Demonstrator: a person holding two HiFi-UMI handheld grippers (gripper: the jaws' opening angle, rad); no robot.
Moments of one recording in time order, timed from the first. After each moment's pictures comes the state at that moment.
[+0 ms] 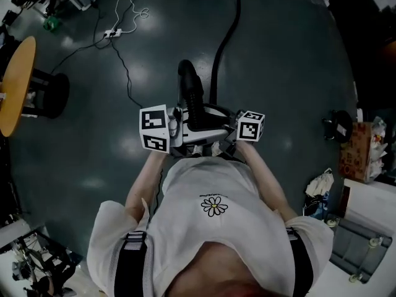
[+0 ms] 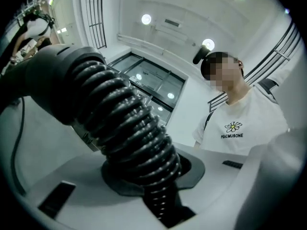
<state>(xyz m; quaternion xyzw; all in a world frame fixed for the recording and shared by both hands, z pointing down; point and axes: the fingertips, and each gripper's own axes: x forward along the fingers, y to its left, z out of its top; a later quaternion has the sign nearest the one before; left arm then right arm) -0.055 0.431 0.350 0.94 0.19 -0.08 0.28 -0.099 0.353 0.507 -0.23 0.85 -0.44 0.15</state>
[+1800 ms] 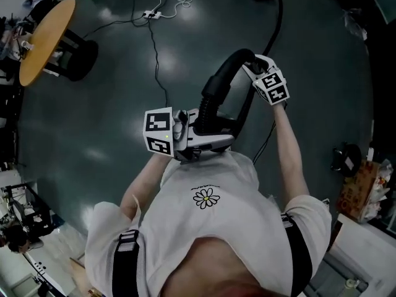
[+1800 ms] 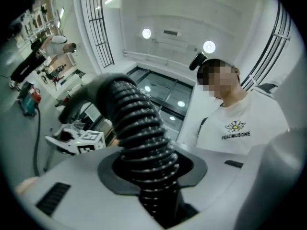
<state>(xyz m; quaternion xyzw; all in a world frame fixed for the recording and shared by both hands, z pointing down) -0.069 0.454 0.332 0.95 0.07 -0.13 0.29 -0.002 0.193 0.529 -0.38 0.89 0.01 -0.26</state>
